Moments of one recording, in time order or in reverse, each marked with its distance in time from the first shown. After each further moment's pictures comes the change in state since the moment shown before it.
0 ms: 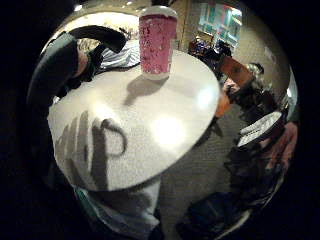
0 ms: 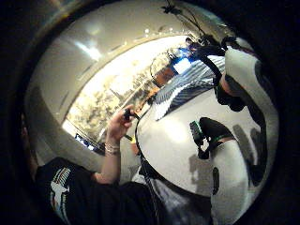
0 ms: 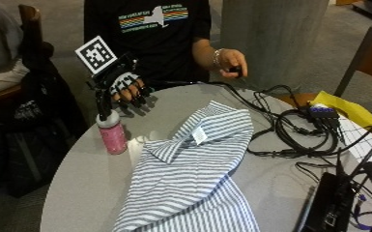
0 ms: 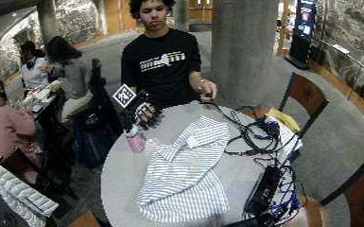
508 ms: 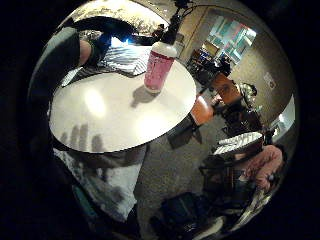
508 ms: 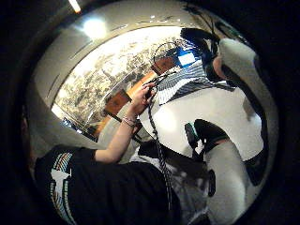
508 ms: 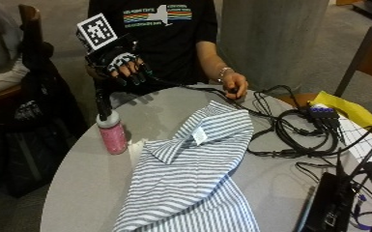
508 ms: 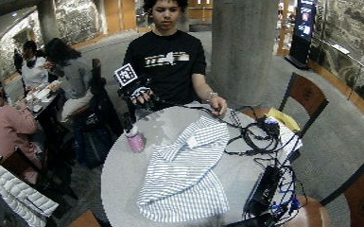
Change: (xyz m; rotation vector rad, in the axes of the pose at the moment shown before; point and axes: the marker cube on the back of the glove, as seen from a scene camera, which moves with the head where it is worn) arm -0.027 0.005 -0.041 -0.017 0.042 -0.074
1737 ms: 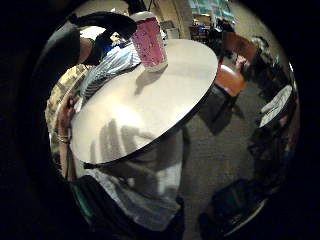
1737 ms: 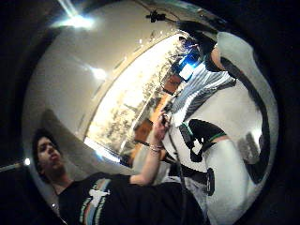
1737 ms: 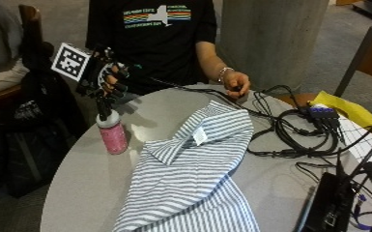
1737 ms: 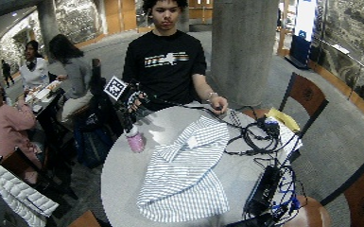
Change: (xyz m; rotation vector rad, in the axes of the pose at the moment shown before) arm 0.043 0.012 0.019 0.141 -0.537 0.429
